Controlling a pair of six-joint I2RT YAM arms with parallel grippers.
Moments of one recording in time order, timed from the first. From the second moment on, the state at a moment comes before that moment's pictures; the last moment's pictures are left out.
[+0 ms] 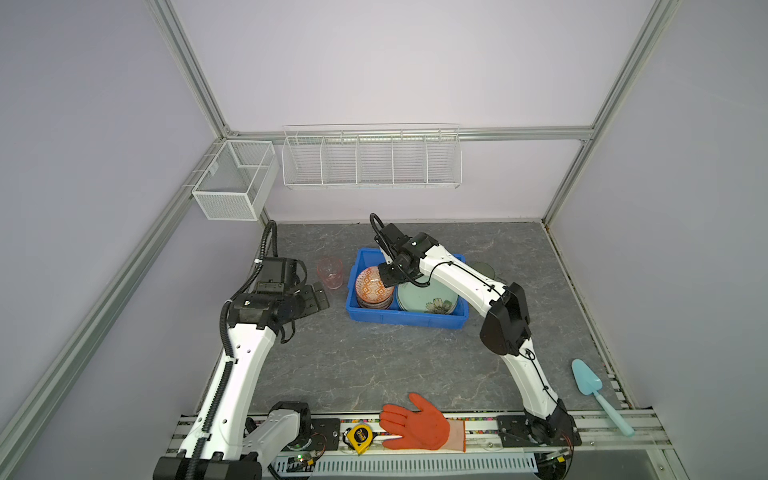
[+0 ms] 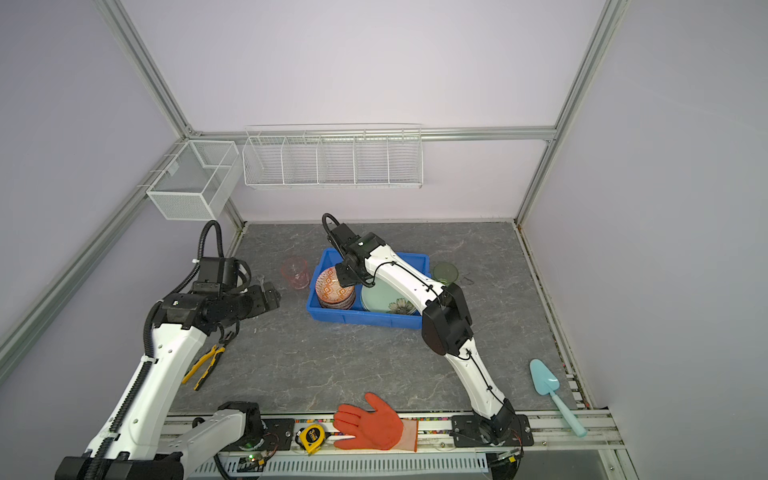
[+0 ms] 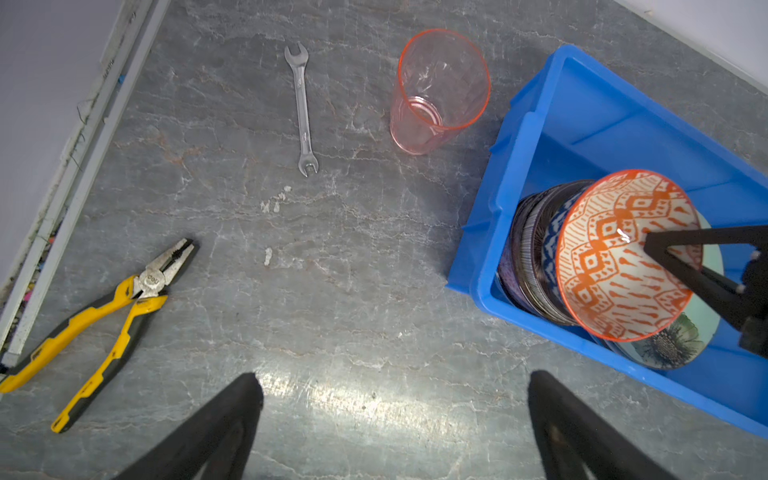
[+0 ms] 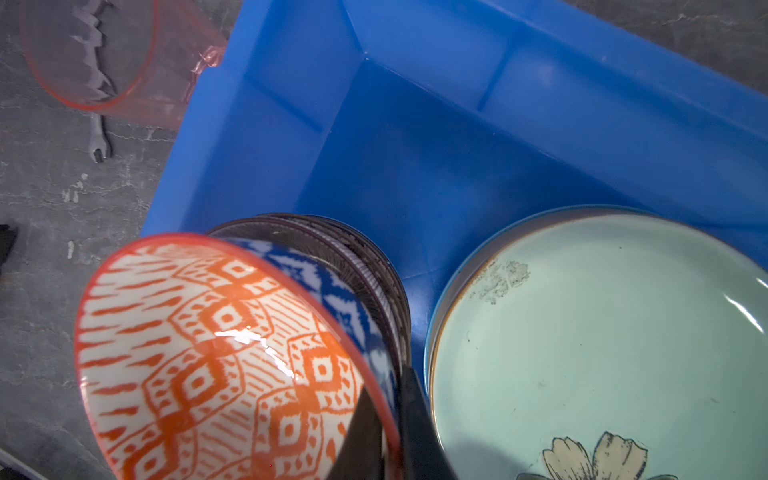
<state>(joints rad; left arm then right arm) -0.13 1.05 1.12 -1.03 0.00 -0.41 0.81 2.29 2.25 -1.10 0.03 0.42</state>
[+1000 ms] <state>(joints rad) -0.13 1.05 0.92 -0.79 0.01 -0.39 0.84 2.24 2.25 -1.11 0.12 0.44</state>
